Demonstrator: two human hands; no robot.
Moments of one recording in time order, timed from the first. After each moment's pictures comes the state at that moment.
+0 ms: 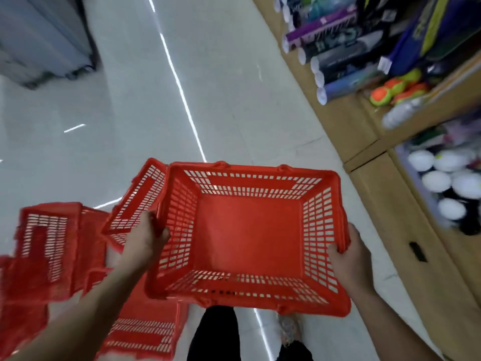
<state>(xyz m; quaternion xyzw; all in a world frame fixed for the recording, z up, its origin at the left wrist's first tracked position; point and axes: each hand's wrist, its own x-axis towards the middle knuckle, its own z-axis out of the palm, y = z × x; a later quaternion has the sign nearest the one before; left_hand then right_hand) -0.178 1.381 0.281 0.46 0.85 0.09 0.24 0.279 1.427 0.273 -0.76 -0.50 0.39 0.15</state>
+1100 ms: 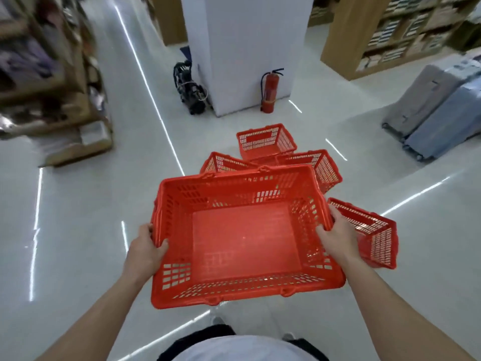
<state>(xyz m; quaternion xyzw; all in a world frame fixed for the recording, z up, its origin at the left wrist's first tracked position) -0.001 0.508 0.536 -0.22 0.92 0.34 -0.03 -0.067 0.968 0.584 -0.11 -0.92 0.39 0.01</state>
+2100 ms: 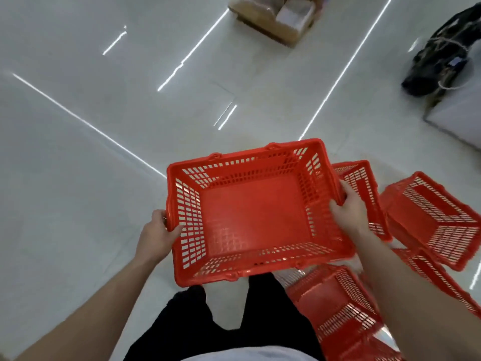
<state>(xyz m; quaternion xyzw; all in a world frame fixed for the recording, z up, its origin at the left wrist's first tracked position) -0.009 0.421 0.391 -0.69 0.61 0.39 0.00 -0.457 0.570 0.403 0.32 -0.88 0.22 -0.27</state>
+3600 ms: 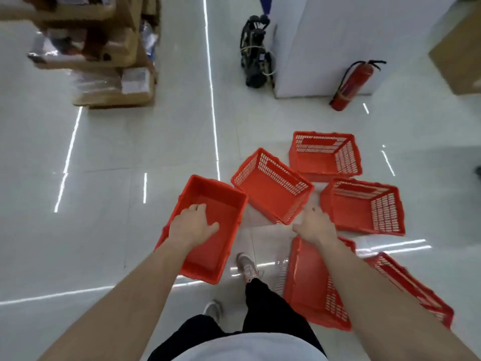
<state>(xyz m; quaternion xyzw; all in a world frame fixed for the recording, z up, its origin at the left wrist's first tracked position) -0.275 0.424 0.476 -0.22 0.93 0.18 0.22 -0.405 0.722 0.481 0.05 -0.95 0.06 -0.29</state>
